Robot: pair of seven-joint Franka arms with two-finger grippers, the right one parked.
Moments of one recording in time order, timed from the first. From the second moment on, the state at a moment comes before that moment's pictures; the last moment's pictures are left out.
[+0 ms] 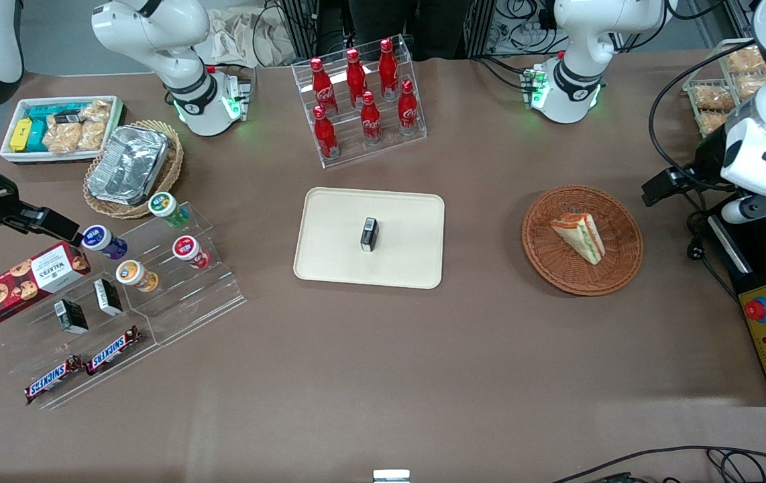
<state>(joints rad) -0.10 -0.05 0.00 -1.72 -0.03 1.61 -0.43</state>
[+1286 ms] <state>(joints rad) -0.10 -0.17 -0.02 -2.27 -0.03 2.09 -0.86</state>
